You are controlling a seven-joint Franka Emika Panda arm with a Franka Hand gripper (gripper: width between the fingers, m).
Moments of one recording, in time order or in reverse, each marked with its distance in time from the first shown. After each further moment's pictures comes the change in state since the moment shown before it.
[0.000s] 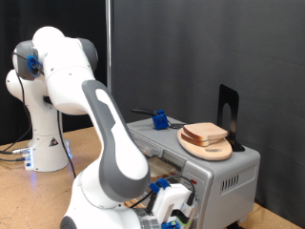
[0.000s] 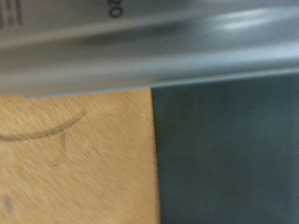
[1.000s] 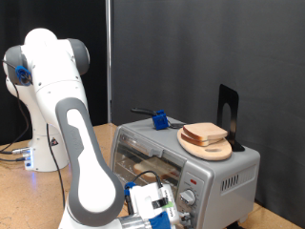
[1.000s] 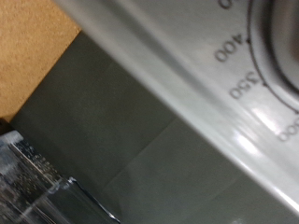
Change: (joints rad) arm -0.093 0.024 0.095 -0.093 0.278 -0.038 -0.900
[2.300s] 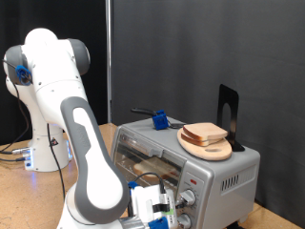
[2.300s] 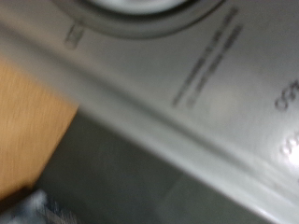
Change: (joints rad) arm -0.001 0.000 -0.002 -0.003 -0.084 0.037 0.113
